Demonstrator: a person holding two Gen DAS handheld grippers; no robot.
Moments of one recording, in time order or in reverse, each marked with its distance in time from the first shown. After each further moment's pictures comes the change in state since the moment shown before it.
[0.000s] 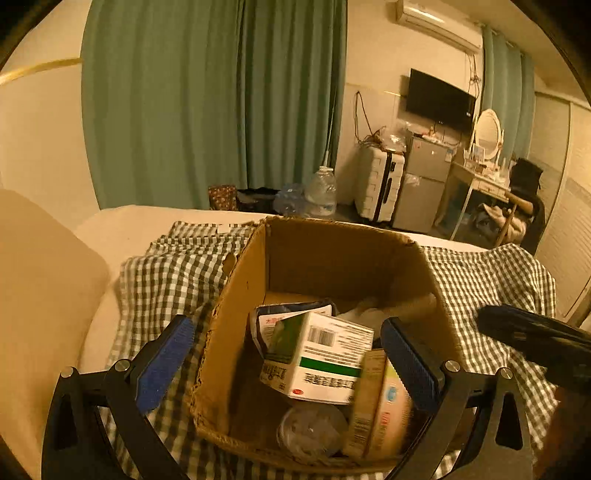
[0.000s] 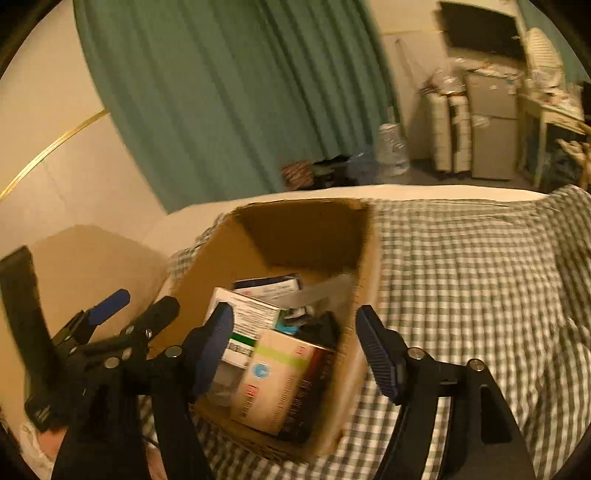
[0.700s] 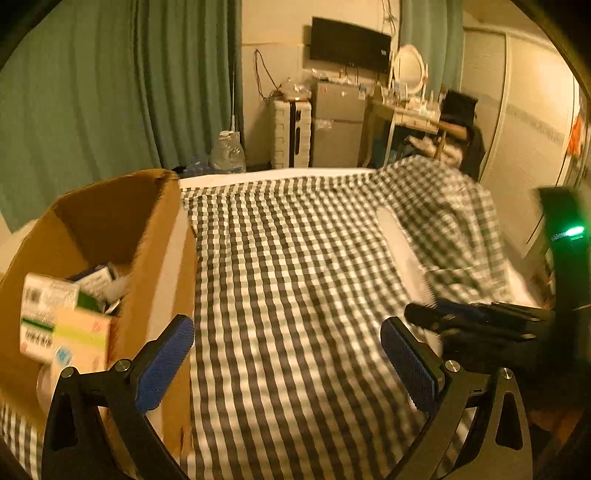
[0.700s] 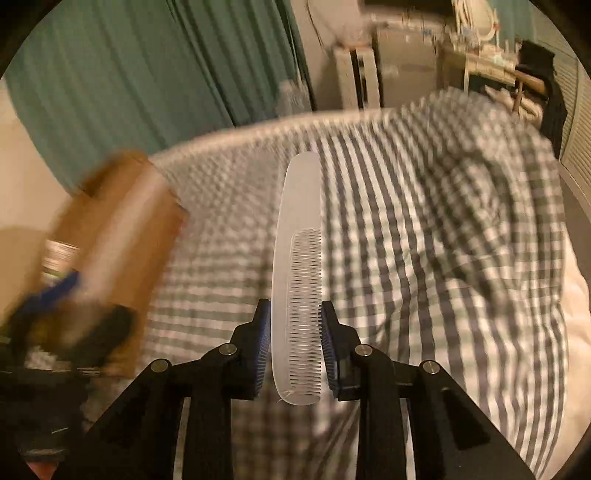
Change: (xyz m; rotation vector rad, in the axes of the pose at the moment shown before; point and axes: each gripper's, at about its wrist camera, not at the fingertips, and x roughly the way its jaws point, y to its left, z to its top) left arm 0.015 -0.242 -0.072 0.208 0.142 -0.197; right arm -0.038 -0.205 -0.049 0.105 0.123 -0.217
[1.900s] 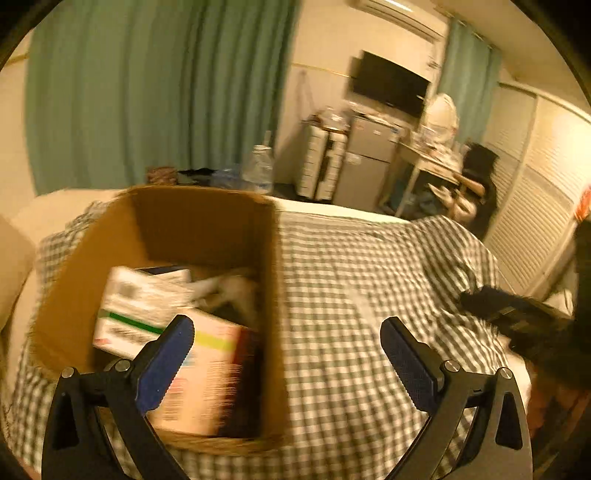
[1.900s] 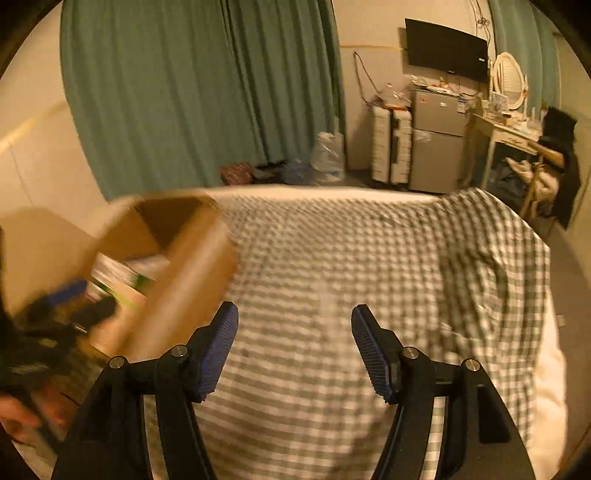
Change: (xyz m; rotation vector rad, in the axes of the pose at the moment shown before) left arm -0.053 0.083 0.007 -0.152 -0.067 0.008; right arm -0.015 0.059 0.050 -0.178 -0.109 -0.013
